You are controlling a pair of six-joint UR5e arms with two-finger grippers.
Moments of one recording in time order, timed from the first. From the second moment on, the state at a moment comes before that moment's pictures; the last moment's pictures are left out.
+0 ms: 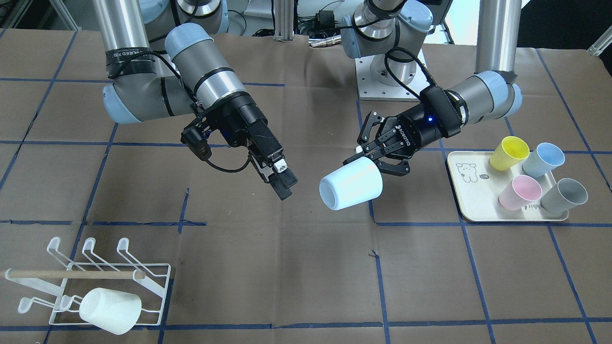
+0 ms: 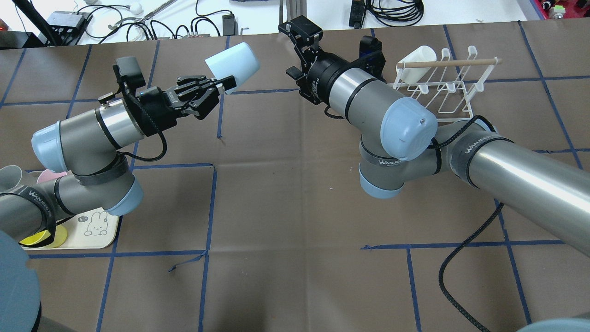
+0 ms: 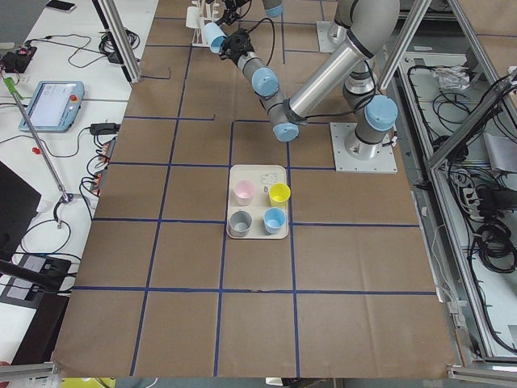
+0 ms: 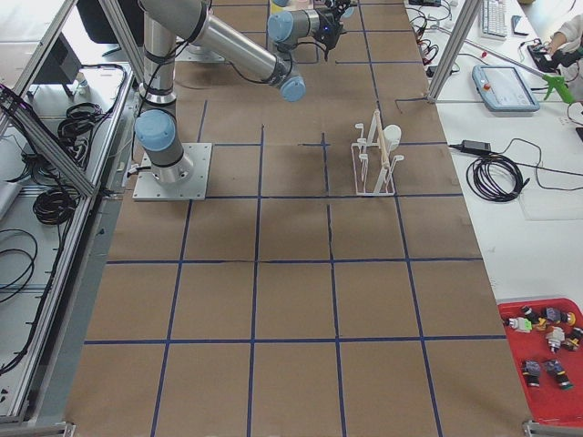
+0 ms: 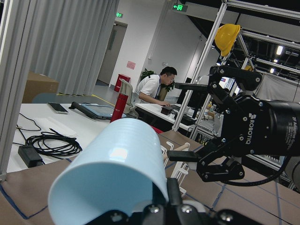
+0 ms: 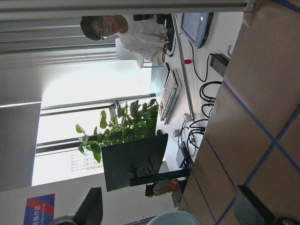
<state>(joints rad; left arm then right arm) -1.32 -1.91 -2.16 0.49 0.26 0.10 1.82 -1.21 1.95 -3.62 -1.21 1.57</state>
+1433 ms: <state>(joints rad) -1.35 -1.90 -2.16 0.49 0.30 0.10 1.92 -1.15 1.90 -3.64 -1.34 1.58</state>
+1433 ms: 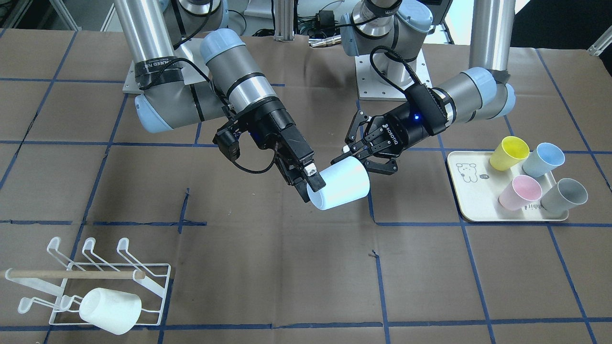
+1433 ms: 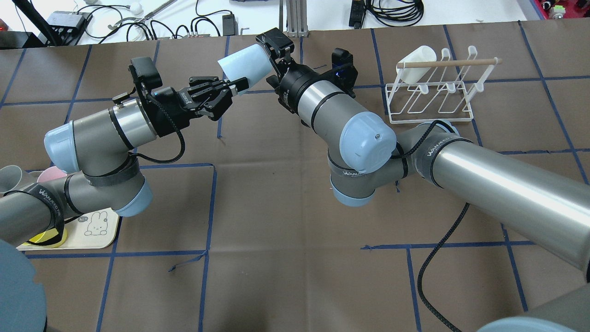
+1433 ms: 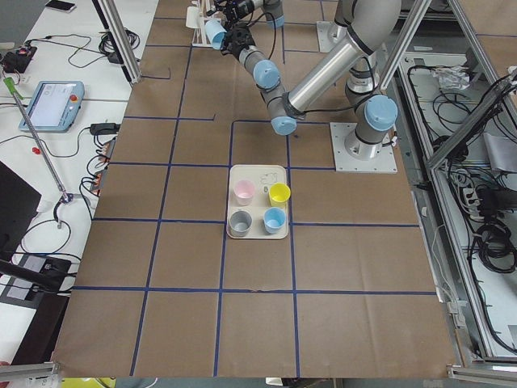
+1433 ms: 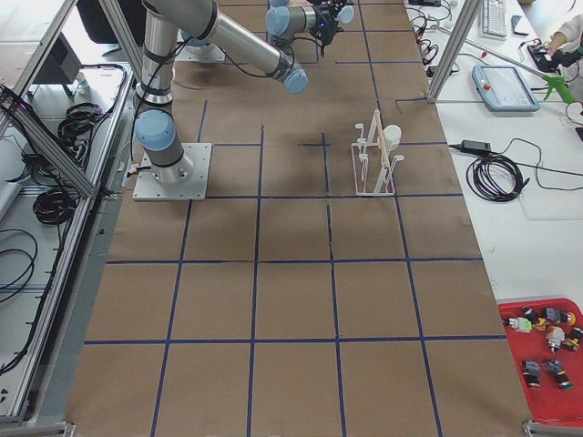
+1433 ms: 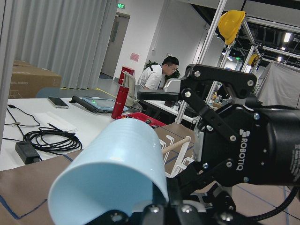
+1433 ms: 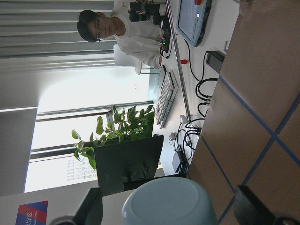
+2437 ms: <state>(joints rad) -1.35 -1.90 -2.16 0.49 0.31 0.10 1.95 -1.10 1.85 -3.63 -1.36 1.58</state>
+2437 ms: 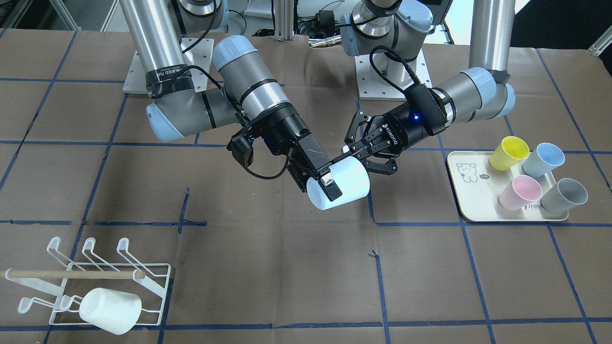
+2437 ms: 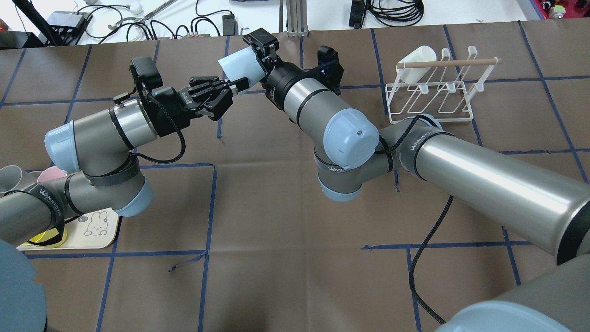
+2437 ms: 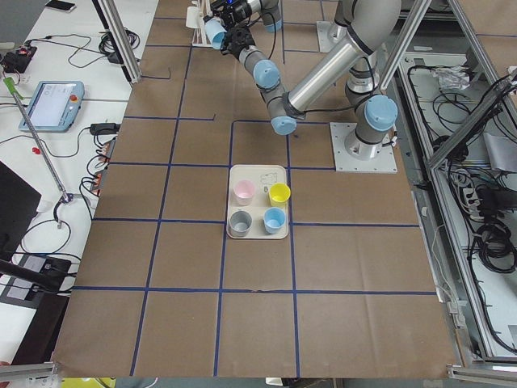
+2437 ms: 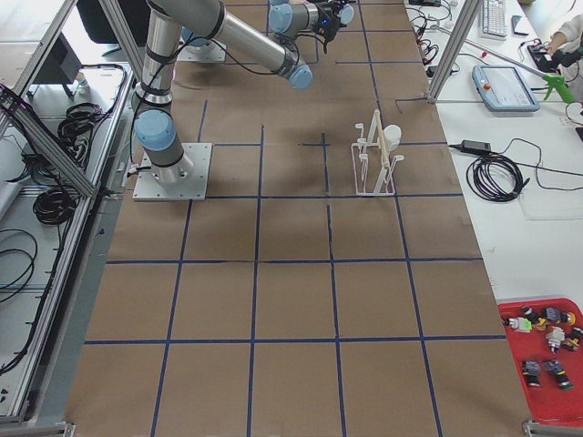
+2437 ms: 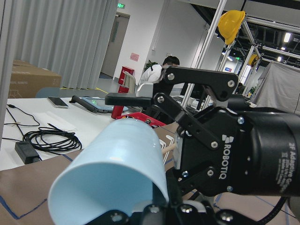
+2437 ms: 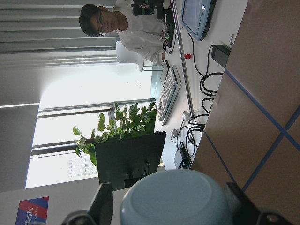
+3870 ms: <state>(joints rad) -1.22 -1.89 -2.16 0.49 0.32 0.01 1.95 -1.11 1.85 -3.63 -1.34 1.58</state>
